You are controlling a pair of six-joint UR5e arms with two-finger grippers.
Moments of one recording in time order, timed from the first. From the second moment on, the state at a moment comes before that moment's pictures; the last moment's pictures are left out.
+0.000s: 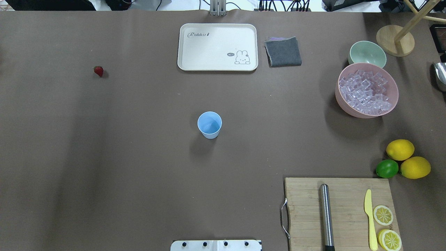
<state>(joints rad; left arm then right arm) -1.66 -1.50 -1.64 -1.67 -2.37 -0.13 1.41 -1.39 1.68 -1.58 2.32 0.32</state>
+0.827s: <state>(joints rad) -1.66 -1.54 -1.63 -1.67 -2.36 -0.13 1.16 -1.34 1.78 -1.57 2.21 0.61</state>
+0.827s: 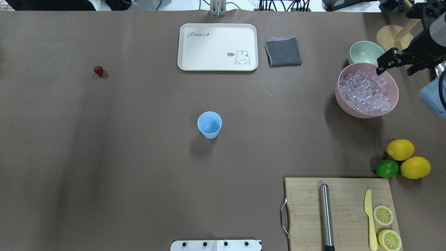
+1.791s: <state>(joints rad) -1.65 -1.62 -1.59 -1.66 -2.36 -0.14 1.10 -1.32 1.60 -1.35 2.15 0.64</state>
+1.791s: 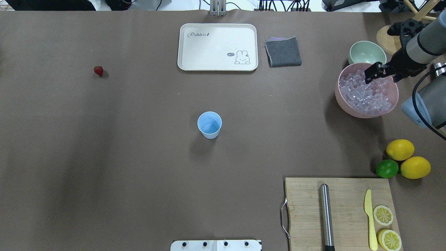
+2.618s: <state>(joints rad) -1.65 -1.62 -1.58 -1.66 -2.36 -0.14 1.07 -1.29 1.56 -1.32 2.12 0.65</state>
